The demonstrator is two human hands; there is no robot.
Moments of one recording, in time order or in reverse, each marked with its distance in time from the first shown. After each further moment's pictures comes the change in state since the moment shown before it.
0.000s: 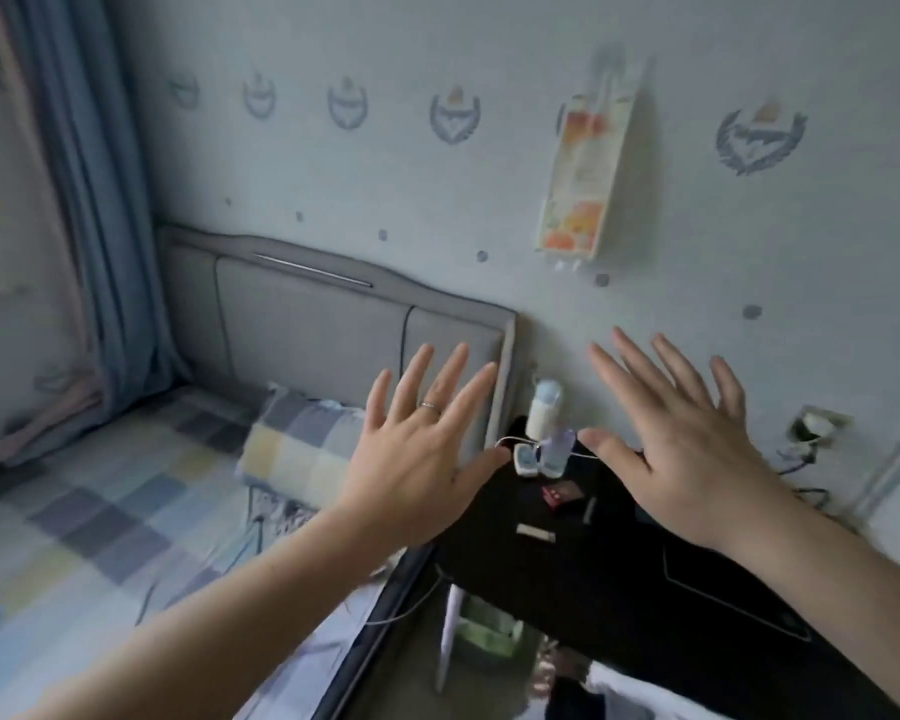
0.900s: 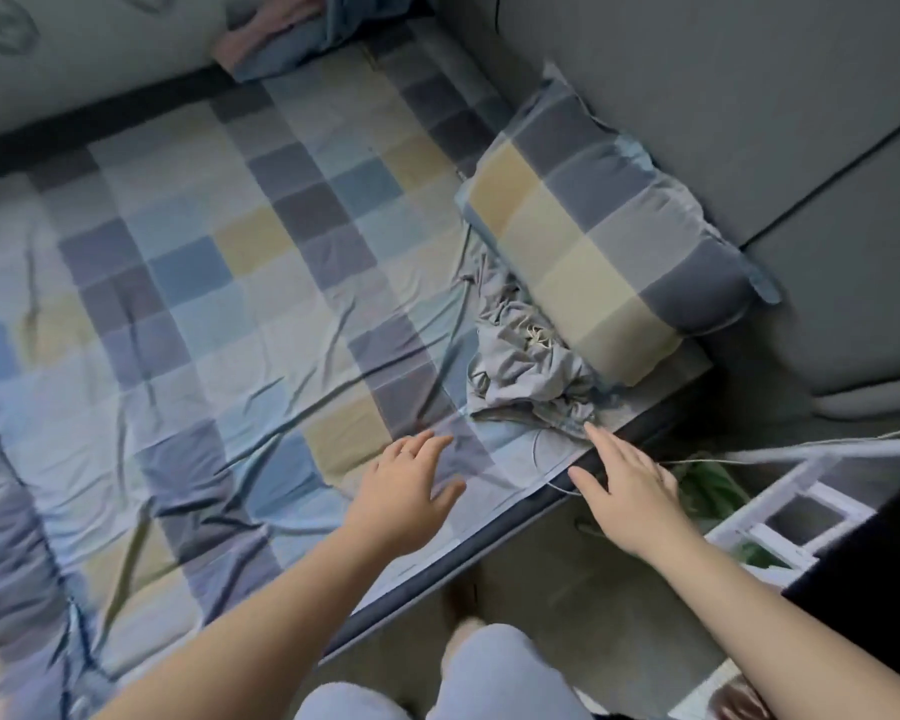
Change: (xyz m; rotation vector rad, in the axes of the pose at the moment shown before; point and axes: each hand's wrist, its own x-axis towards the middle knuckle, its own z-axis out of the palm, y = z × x) left_hand -0.189 -0.403 0.291 -0.295 -0.712 -1.091; right_hand 0.223 -0.252 0.570 0.275 -0.996 -0.156
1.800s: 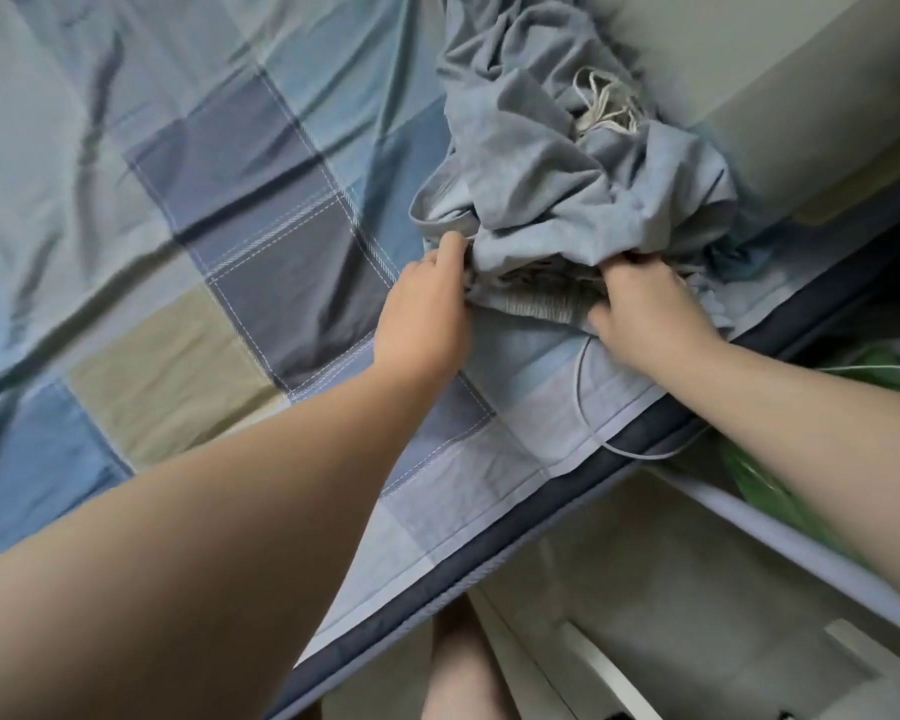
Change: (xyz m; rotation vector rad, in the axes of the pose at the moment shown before) left_hand 0.344 -0.068 0.233 -0.147 0.187 0.017; right_hand 0.331 0.076 0.202 -0.183 0.066 -0.014
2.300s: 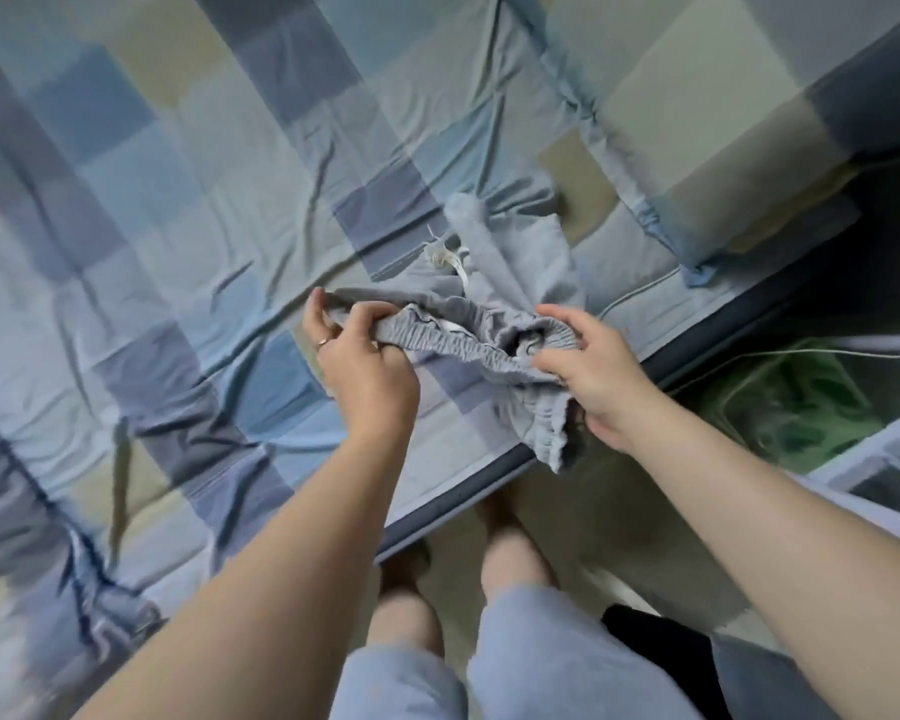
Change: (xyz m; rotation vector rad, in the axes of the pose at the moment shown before) left_hand -0.190 0.027 -0.201 -0.434 0.568 -0.488; right_hand -0.195 -0.126 -0.135 1.321 -0.260 0.231
